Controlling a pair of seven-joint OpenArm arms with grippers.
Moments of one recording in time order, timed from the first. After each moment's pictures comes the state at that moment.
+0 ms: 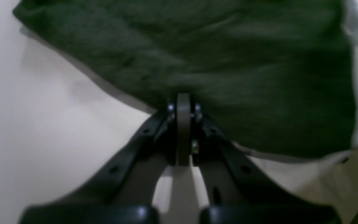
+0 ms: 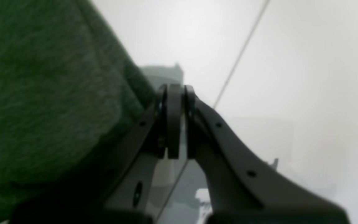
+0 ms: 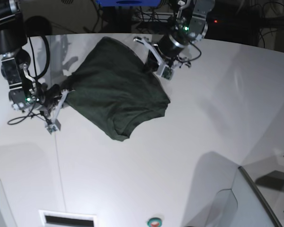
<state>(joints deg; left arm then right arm) 19.1 -4.0 8.8 77.0 -2.3 -19.6 9.5 5.7 18.9 -12.2 67.1 13.3 16.1 -43.6</state>
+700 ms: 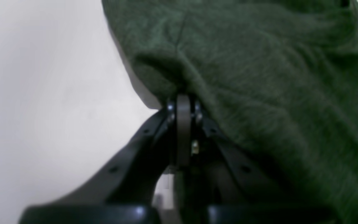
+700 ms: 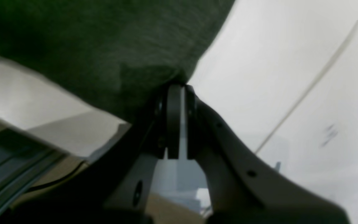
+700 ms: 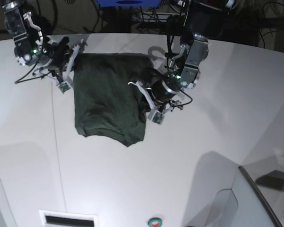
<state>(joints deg) -3.1 -2.6 13.8 58.7 -2.5 -19.5 9.2 -16.1 18.0 -11.9 88.5 13.2 15.7 -44.9</state>
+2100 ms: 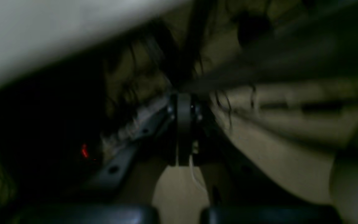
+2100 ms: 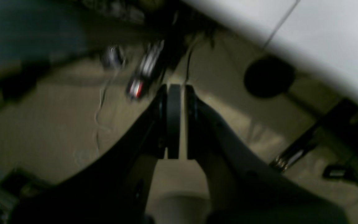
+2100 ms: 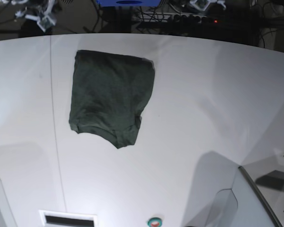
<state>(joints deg) 55.2 -22.6 6.0 93.2 -1.5 -20.0 2.1 -52.7 26.0 -3.5 109.3 12.9 15.9 -37.6</state>
